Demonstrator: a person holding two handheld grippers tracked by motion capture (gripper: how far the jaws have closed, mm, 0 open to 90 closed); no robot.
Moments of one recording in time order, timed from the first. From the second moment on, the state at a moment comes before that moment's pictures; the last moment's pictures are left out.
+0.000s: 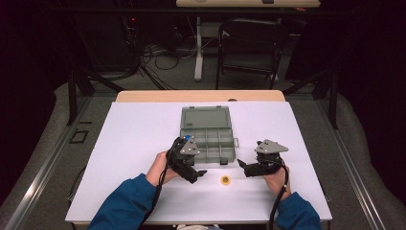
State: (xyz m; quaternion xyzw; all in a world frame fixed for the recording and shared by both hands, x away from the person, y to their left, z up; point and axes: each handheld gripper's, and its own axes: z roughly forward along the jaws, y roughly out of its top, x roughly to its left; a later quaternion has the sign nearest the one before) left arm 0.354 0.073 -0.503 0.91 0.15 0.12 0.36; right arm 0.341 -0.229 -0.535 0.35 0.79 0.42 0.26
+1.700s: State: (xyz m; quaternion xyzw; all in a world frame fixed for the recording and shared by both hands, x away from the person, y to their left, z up) left arm 0.334 0.020 -0.532 0.93 0.10 0.07 0.34; right arm 0.341 -0.228 -0.535 0.35 0.79 0.42 0.26
